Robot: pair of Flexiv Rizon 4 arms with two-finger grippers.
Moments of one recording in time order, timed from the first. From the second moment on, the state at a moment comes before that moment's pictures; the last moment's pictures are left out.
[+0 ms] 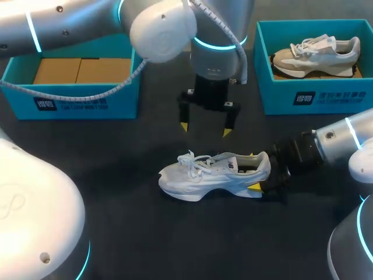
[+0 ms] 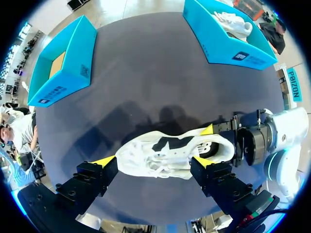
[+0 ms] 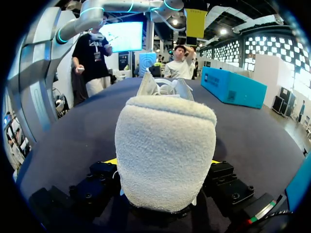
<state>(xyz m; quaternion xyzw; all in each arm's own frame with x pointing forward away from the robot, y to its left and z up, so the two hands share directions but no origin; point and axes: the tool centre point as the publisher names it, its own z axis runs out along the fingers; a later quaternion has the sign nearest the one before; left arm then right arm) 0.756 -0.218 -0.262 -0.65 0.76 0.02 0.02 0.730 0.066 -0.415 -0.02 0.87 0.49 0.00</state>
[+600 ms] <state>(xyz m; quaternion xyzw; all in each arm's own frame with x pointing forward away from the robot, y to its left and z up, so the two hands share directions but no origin) 0.750 -0.226 -0.262 -0.64 0.77 0.02 0.02 0.730 0.066 -0.415 -0.02 0.87 0.49 0.00</state>
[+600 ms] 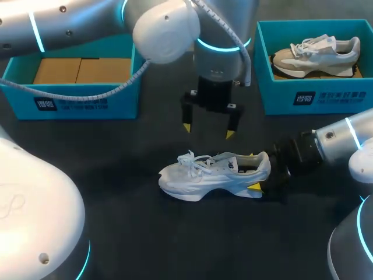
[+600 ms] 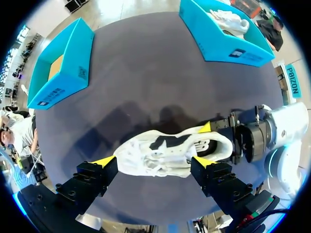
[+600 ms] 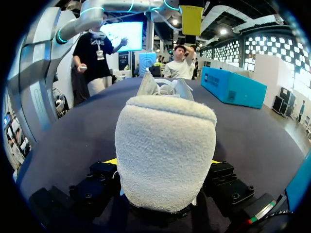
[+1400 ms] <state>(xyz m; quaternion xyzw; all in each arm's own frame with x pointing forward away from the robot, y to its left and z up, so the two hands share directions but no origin) 0.733 -0.268 -0.318 -0.63 0.77 0.06 0.04 0.730 0.066 -0.415 -0.02 0.87 0.49 0.00</state>
